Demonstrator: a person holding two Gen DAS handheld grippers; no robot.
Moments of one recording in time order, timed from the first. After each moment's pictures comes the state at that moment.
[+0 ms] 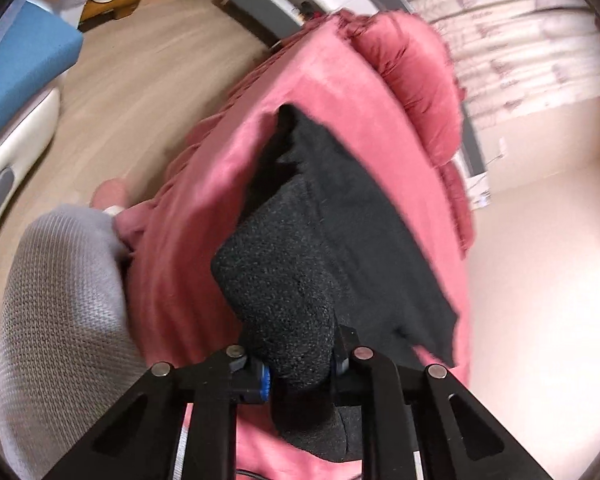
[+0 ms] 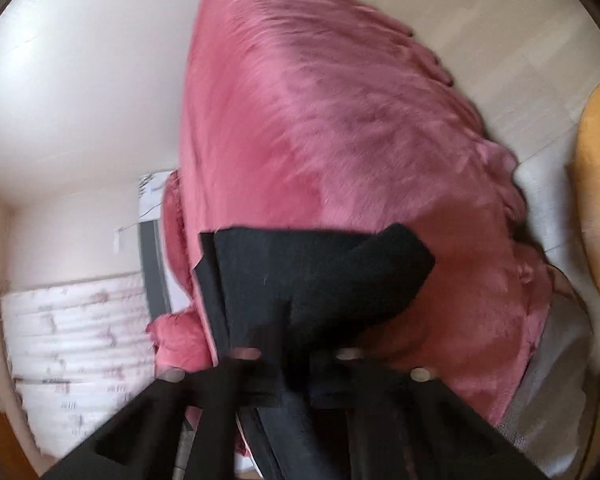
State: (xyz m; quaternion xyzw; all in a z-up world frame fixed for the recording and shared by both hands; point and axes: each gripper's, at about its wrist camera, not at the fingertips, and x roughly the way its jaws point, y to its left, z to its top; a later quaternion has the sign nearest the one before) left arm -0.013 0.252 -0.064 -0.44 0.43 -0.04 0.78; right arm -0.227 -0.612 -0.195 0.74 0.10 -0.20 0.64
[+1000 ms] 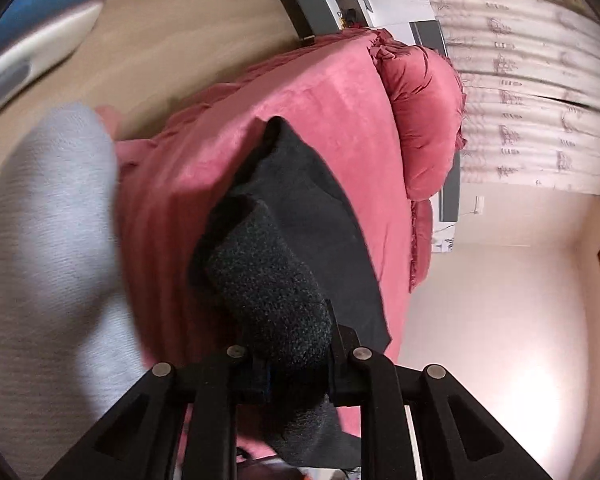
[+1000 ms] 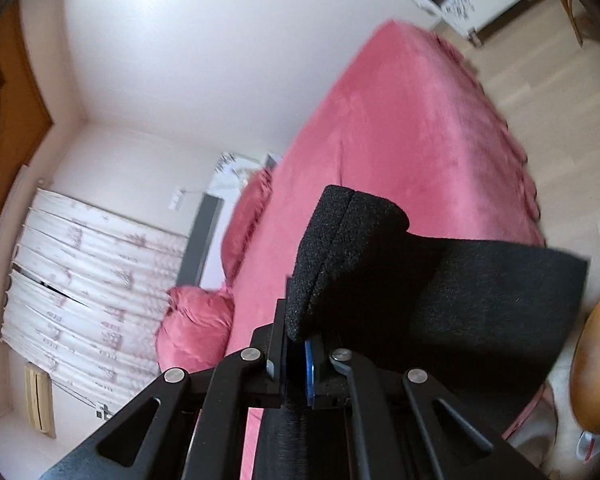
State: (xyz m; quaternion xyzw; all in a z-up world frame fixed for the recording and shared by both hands) left arm -0.036 0.263 -0.062 -0.59 0.41 -0.05 0.69; right arm -0.201 -0.622 -0.032 0.59 0.09 -0.16 0.78
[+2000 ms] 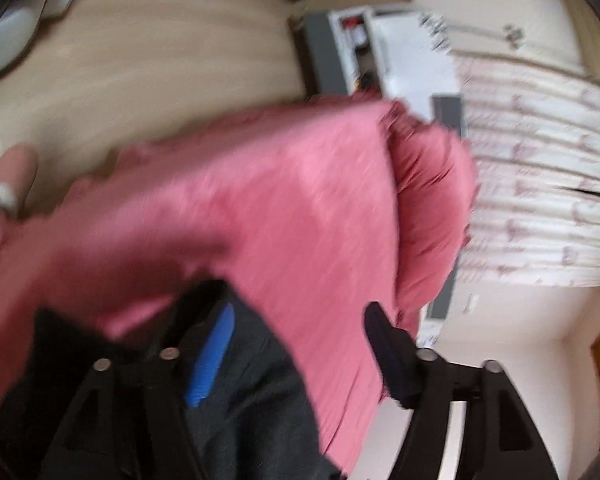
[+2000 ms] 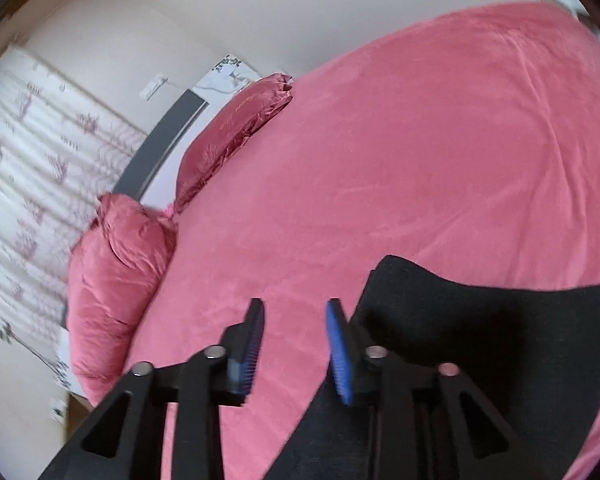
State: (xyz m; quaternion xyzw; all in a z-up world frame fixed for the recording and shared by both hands) left arm 0.216 0.282 -0.100 -0.66 0.29 0.05 0.69; right arm 0.230 -0.625 -0.043 0.43 0.25 -0.16 0.85
